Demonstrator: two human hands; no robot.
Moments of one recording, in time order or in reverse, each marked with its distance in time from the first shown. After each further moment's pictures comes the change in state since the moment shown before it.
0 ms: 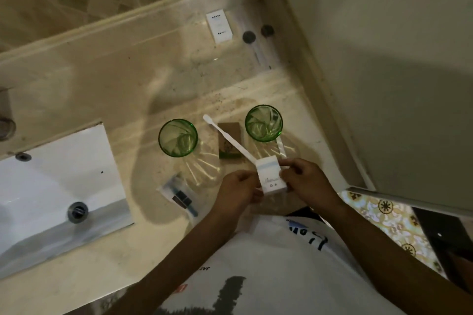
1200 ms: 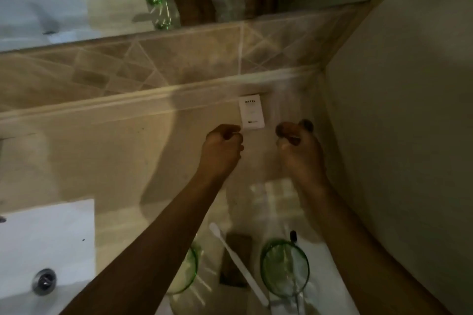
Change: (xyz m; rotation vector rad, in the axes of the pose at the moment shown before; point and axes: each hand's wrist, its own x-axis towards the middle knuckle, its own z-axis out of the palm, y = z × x) left_hand 0.191 0.247 -0.060 0.129 0.364 0.333; right_hand 0.250 -0.213 0.019 0.084 0.171 -0.200
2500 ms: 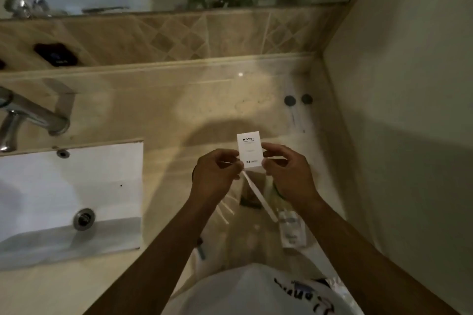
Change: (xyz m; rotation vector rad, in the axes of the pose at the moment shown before) left_hand -0.189 -0.098 -0.081 -0.141 0.022 0.079; right_hand -0.218 0.024 -0.008 0.052 -0.219 -0.153
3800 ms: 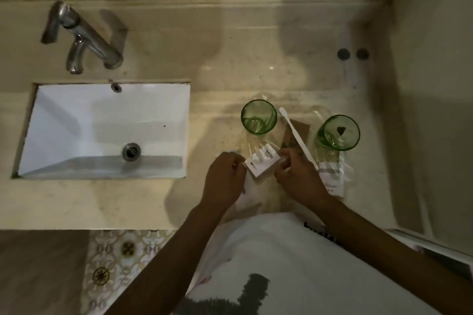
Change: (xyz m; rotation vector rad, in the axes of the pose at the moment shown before) left_hand -0.076 -0.133 -0.064 0.492 0.095 0.210; right_hand -0.077 0.086 0.063 -0.534 -0.210 0.045
